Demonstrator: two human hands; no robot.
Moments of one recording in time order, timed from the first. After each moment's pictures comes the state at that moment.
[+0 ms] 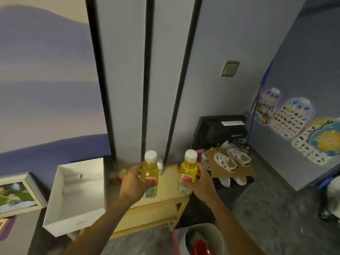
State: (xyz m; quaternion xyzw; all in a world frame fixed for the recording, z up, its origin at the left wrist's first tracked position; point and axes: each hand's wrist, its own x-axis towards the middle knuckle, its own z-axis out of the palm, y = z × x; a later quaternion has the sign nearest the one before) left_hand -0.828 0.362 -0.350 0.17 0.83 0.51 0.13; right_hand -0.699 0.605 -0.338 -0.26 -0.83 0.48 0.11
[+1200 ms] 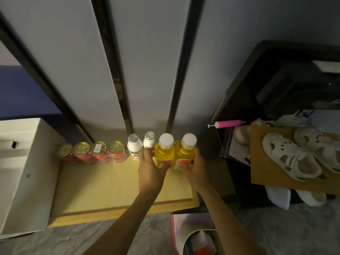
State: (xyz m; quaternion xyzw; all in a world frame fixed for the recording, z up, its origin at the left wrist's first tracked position) left_hand -0.919 0.585 -0.647 0.02 0.86 0.50 0.04; right_hand -0.873 0.745 -0.664 -0.24 -0.80 0.54 0.07
